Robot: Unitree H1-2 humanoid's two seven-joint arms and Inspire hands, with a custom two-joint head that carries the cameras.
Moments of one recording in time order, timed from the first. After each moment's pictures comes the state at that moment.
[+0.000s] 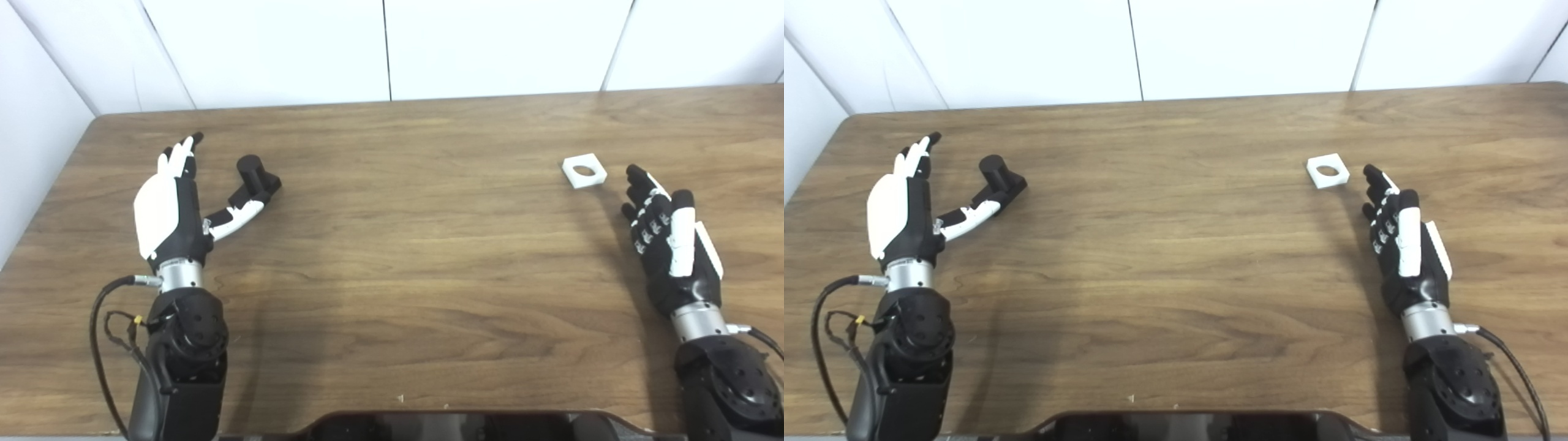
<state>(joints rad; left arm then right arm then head) -0.12 0.23 0.03 -0.15 0.73 0.34 0.15 0.00 -0.18 -0.17 -0.12 0.23 0.08 0.12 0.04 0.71</state>
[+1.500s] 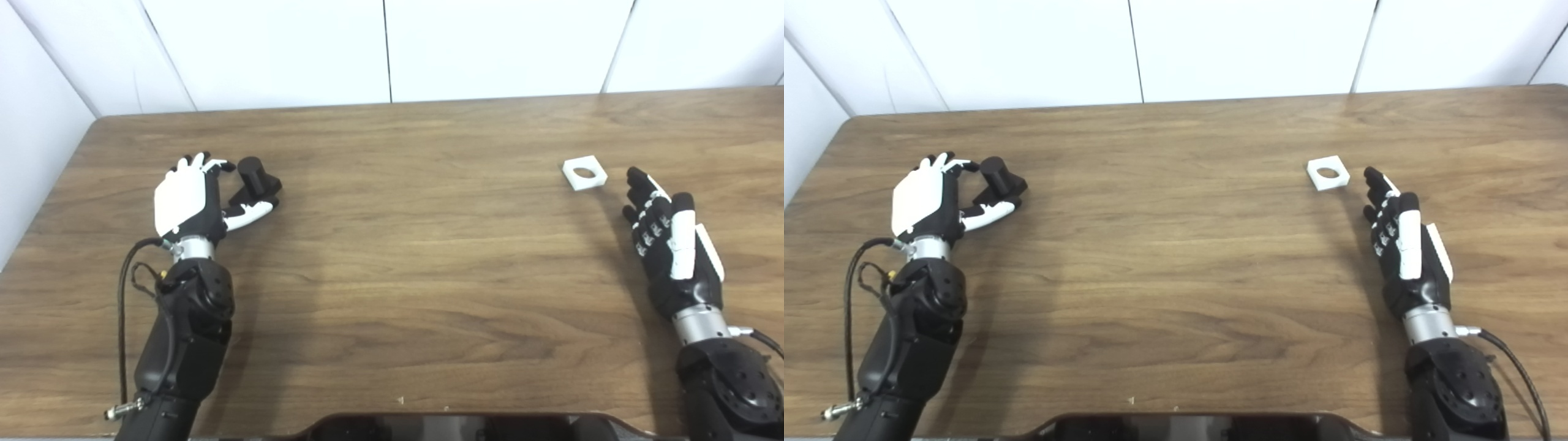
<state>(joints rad) -0.26 0.32 -0.11 0.11 0.83 0.45 0.10 0.01 -0.19 -0.17 -0.12 0.23 0.08 0.12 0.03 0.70</state>
